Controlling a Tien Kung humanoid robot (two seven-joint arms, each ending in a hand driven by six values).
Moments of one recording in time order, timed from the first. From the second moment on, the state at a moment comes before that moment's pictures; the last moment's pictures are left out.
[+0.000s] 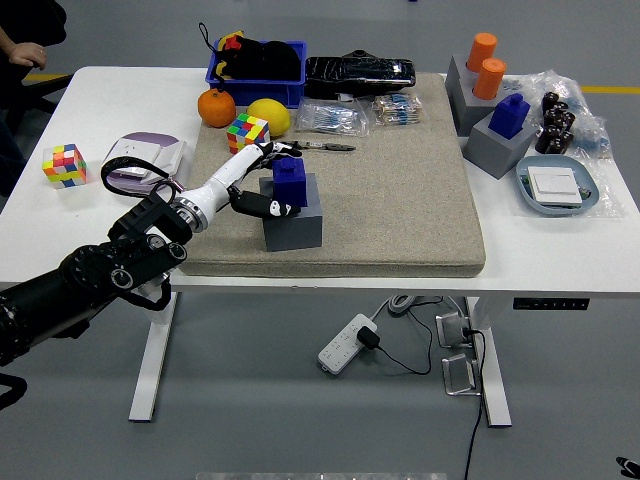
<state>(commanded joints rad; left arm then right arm) -0.94 0.16 -0.13 -0.62 0.71 0.22 -0.39 0.08 -0.27 1.35 0.31 -1.07 0.08 -0.15</state>
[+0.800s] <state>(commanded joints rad) -0.94 0.18 -0.17 -0.60 0.73 0.16 -0.39 0.08 -0.26 1.37 0.31 -1.08 0.08 -0.15</state>
